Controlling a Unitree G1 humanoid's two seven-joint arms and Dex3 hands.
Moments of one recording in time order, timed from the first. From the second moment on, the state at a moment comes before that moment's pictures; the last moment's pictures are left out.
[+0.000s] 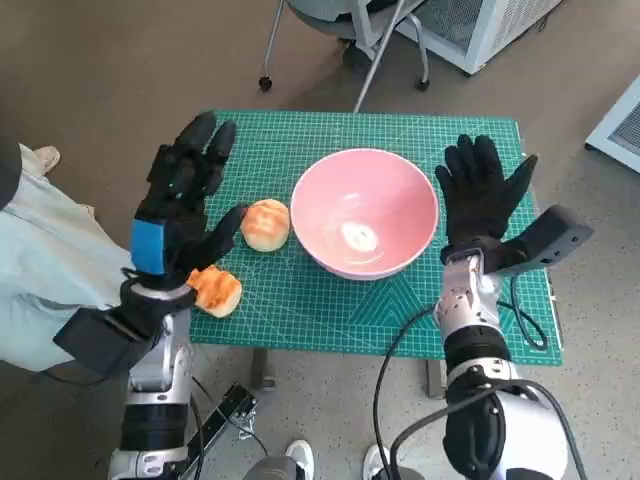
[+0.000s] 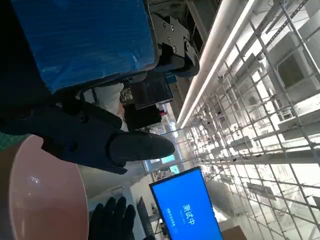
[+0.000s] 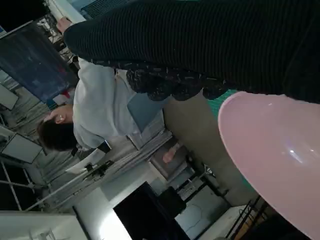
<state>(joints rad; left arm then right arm) -0.36 0.17 0.18 0.19 -0.23 -0.51 -0.31 -1.00 -0.02 -0.58 1.32 0.38 -0.43 0.16</state>
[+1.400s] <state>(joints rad) -0.36 0.86 -0.01 0.29 0.20 -0.35 -0.70 -0.93 -0.10 -0.25 0.91 0.31 -1.00 0.63</state>
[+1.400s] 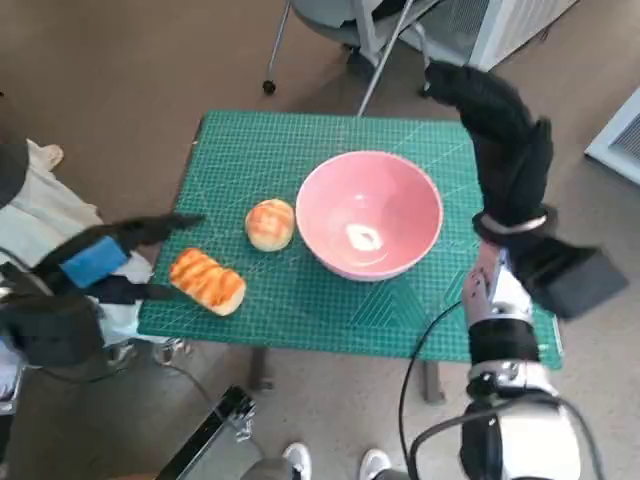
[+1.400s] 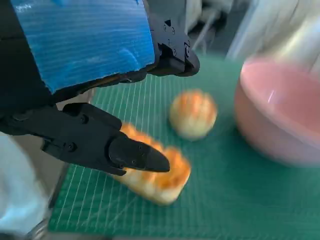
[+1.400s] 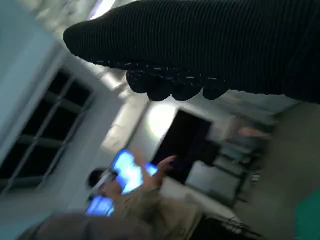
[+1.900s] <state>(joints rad) -0.55 0.83 -0.23 0.55 0.43 -0.44 -0.68 -0.88 -0.10 -0.21 0.82 0.31 -1.00 0.63</state>
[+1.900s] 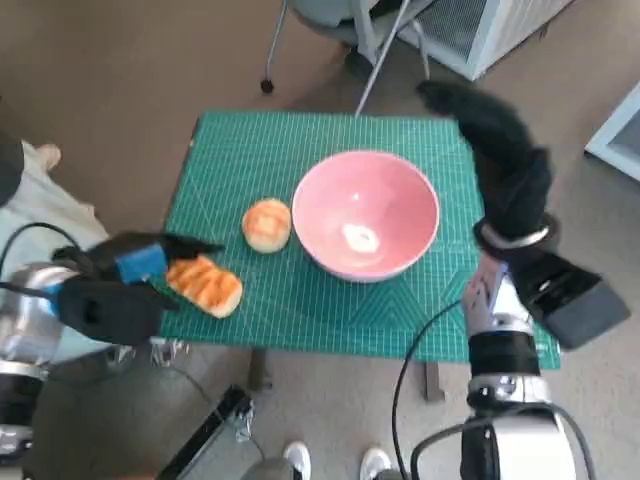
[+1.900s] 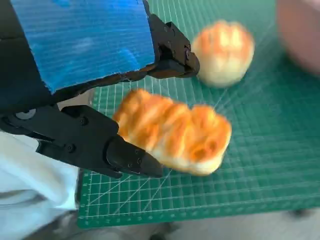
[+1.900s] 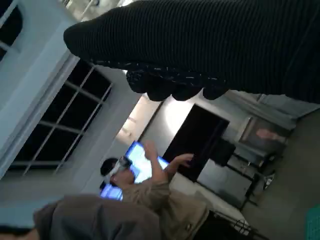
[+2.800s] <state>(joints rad) -0.75 0.74 -0.45 0.87 0.66 -0.52 -0.43 -0.85 -0.10 -0.19 0.81 0.31 -1.00 0.60</state>
